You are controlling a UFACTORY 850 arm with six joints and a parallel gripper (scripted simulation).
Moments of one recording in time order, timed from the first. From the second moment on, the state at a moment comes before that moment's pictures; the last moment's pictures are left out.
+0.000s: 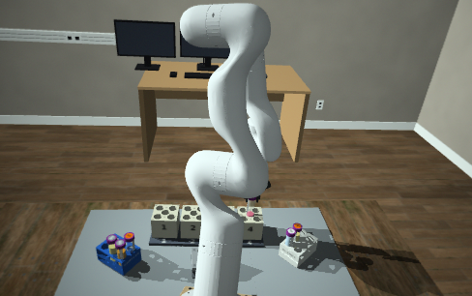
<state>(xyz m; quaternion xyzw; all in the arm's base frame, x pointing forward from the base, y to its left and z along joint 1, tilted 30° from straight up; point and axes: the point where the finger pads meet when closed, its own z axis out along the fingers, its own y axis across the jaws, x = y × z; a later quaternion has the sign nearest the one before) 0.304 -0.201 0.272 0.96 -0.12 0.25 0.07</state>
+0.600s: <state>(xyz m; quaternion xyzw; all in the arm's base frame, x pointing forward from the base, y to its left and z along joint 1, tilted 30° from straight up) 0.311 -0.205 0.258 0.96 -0.12 0.25 0.07</state>
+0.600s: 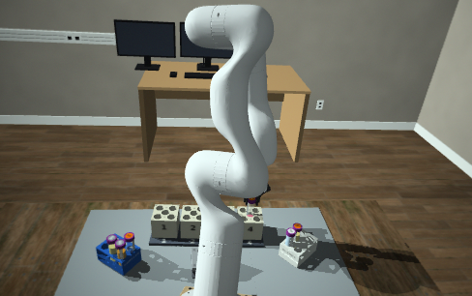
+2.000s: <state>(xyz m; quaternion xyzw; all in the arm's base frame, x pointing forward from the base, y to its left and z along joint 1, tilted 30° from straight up) 0.328 -0.212 0.226 0.96 -0.12 0.24 0.06</state>
